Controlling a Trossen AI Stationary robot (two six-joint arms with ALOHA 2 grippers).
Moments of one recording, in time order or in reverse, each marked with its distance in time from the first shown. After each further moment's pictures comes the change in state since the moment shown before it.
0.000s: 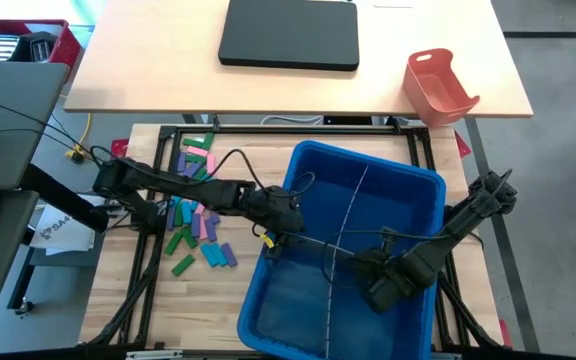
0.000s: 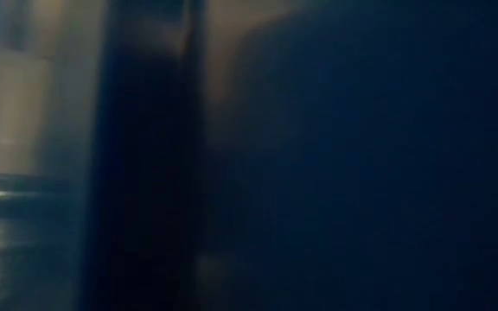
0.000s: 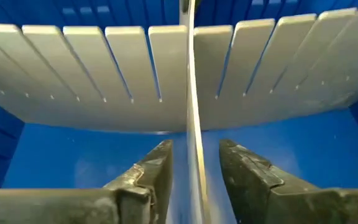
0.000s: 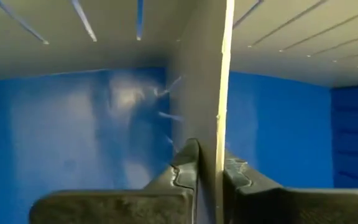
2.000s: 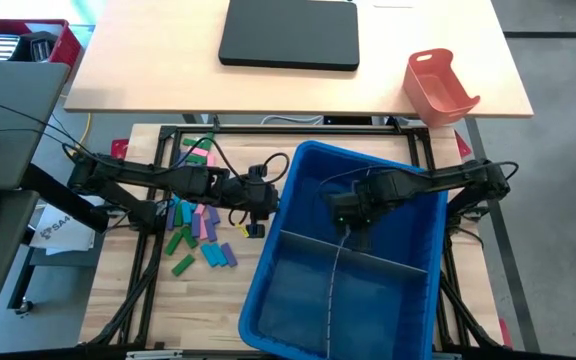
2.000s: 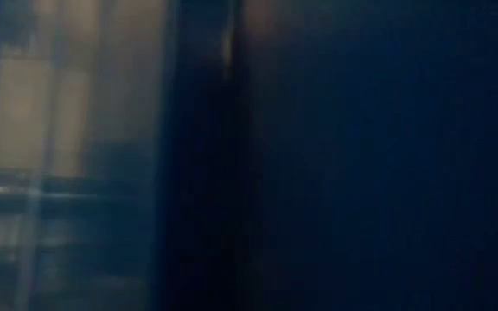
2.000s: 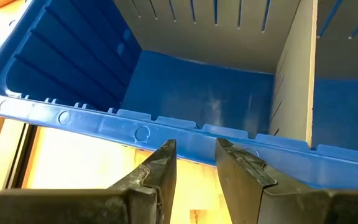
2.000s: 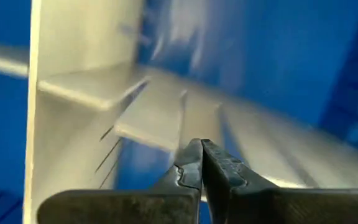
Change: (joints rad) left arm 0.019 -0.216 -0.031 -0.307 -0.362 -0.056; right arm -0.529 -0.041 0.122 -0.089 -0.348 -0.741
